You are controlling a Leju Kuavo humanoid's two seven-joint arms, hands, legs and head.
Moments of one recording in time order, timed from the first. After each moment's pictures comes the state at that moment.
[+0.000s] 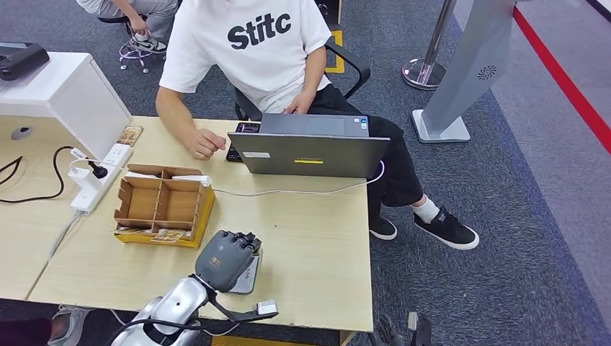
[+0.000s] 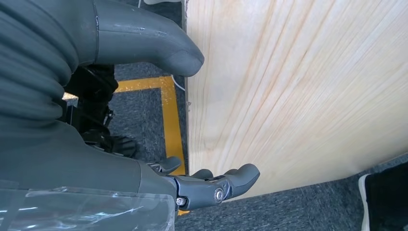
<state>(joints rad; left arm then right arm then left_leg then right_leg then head) -0.13 0.10 -0.52 -1.32 -1.57 0.44 -0.06 -0.19 0.27 -0.57 -0.24 0.21 0.18 -0.51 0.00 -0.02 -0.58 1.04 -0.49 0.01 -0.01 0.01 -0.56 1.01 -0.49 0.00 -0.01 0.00</state>
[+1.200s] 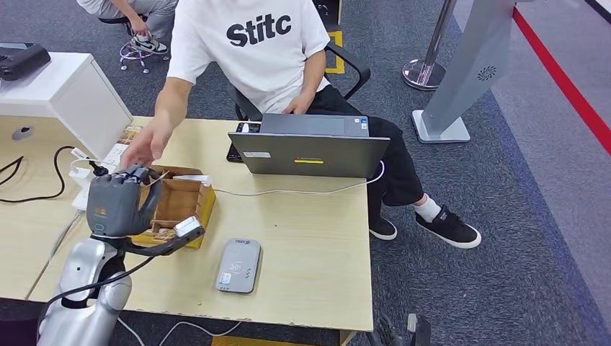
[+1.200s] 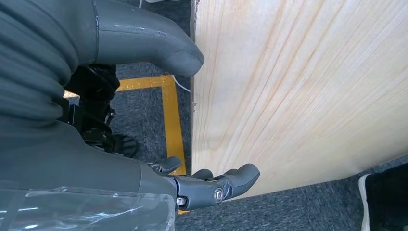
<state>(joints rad) -0.16 0.17 -0.06 -1.52 -1.27 0.55 -0.13 -0.18 0.26 -0.54 -0.24 0.19 0.17 -0.52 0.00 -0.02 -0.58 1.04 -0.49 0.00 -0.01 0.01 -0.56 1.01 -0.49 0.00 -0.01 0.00</state>
